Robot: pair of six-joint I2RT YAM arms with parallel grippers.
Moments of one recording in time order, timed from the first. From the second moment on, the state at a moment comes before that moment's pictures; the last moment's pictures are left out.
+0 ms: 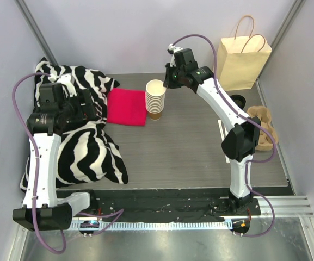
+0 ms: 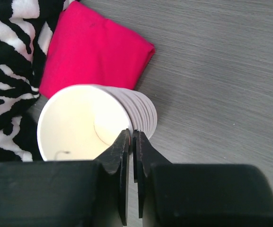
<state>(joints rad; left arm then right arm) 0.05 1.15 1.43 -0.94 0.11 -0.16 0.50 2.03 2.12 -0.71 -0.05 0.27</state>
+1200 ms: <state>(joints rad) 0.04 1.18 1.44 -0.89 0.26 -0.17 0.48 2.03 2.16 -0.72 -0.10 0.37</state>
